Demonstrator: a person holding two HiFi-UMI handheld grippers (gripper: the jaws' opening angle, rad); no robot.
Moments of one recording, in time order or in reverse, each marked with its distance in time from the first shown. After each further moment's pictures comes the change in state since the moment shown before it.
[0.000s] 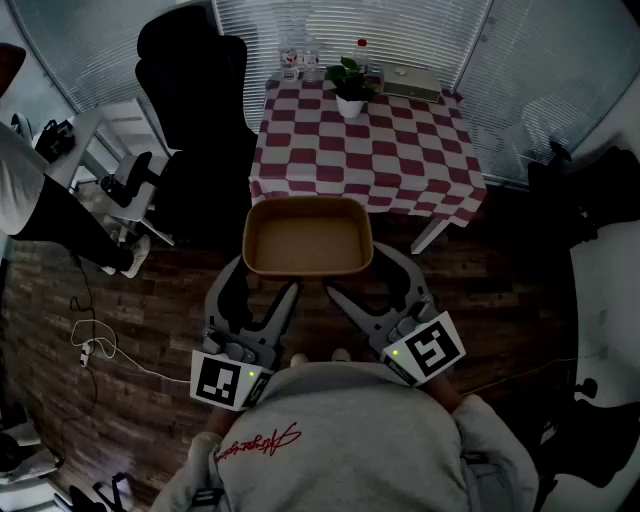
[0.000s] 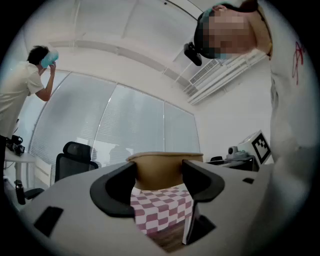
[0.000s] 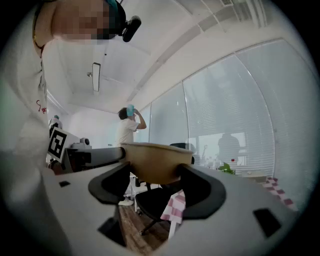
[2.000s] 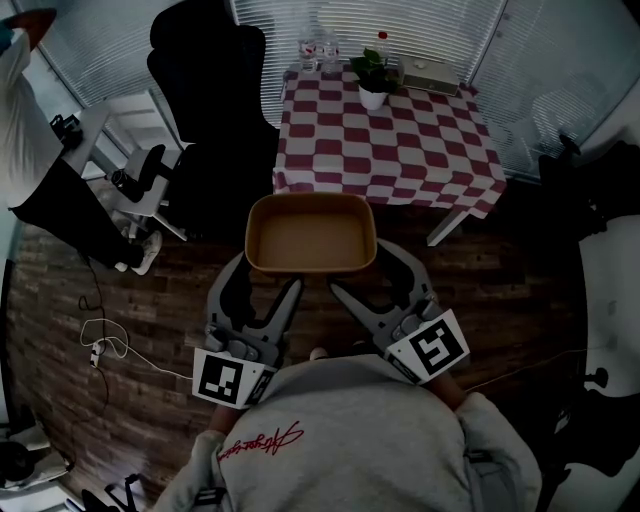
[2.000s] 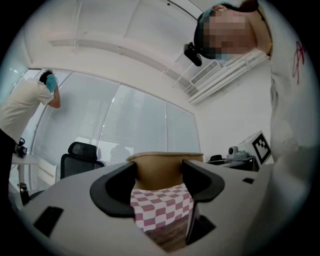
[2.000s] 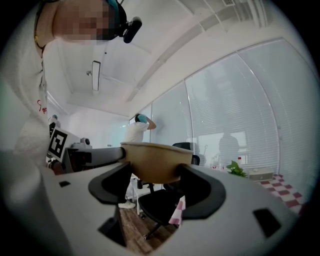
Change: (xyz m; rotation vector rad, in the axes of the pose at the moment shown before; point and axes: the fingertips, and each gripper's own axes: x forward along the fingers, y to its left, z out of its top) left arm -0.042 0.061 0.002 0.002 -0.006 -0.021; right arm 0.050 0.052 -0.017 0.015 0.032 -0.023
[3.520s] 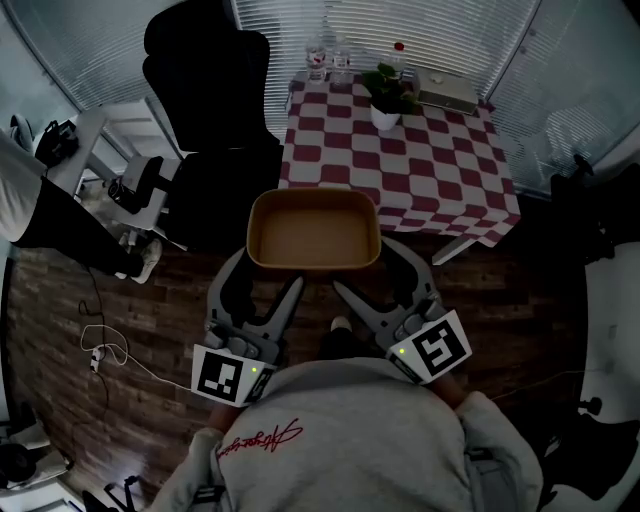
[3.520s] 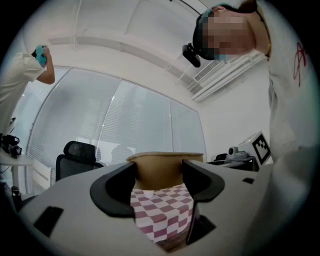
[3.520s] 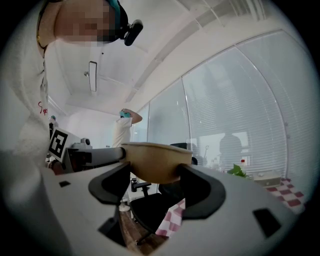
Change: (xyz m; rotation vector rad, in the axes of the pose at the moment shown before) left arm 0.102 0.066 -0.014 0.000 0.020 0.024; right arm 0.085 -0.088 0.010 -0.008 -0.049 0.031
